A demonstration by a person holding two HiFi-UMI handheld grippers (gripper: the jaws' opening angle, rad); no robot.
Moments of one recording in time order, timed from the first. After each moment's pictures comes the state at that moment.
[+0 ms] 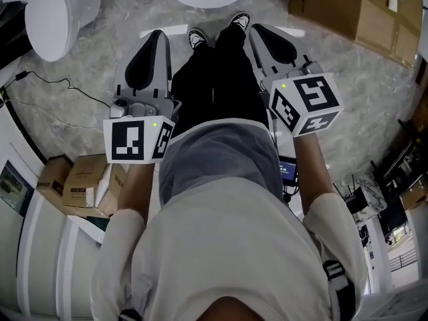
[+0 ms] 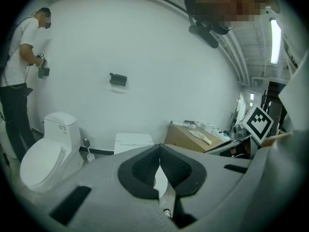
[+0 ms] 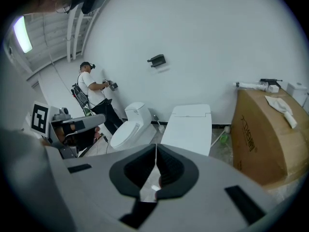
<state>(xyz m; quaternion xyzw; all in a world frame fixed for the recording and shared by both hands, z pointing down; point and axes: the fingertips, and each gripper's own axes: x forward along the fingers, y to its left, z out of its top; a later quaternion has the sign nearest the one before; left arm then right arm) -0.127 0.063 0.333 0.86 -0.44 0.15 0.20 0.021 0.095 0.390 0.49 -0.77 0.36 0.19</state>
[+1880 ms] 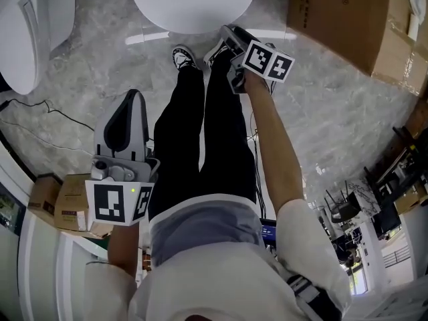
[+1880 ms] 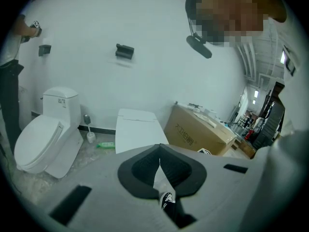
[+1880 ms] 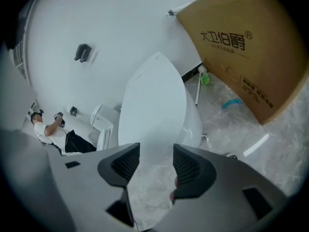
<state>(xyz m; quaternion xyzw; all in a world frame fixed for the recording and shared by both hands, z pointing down) -0.144 0.063 0.484 0.84 -0.42 0.21 0.27 0.049 0.063 0.766 0.53 -0.60 0.60 0.06</state>
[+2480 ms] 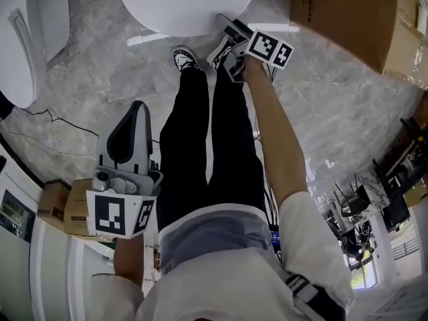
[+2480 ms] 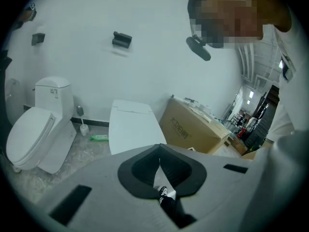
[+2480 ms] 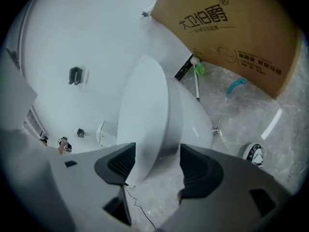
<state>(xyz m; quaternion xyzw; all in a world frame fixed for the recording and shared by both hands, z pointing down) -0.131 0.069 0.512 0.84 -0.38 0.23 0.30 0.050 0.041 0.816 0.51 -0.57 0.64 -0.06</state>
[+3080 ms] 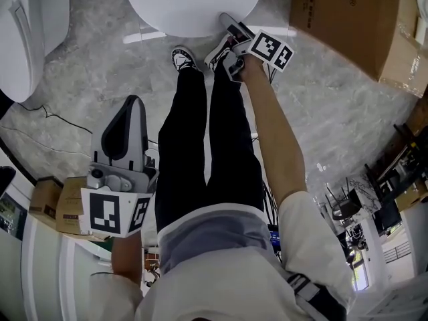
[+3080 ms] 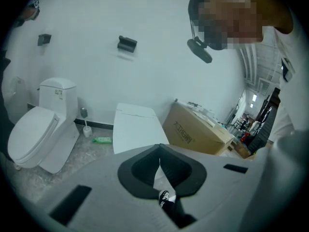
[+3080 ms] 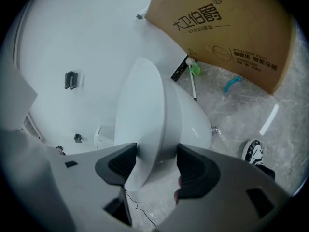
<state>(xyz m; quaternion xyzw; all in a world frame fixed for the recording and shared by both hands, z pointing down) -0.147 0.053 0.510 0.84 -0.40 0.21 0.30 0.049 0.032 0.821 0.53 -0.54 0.65 -0.08</state>
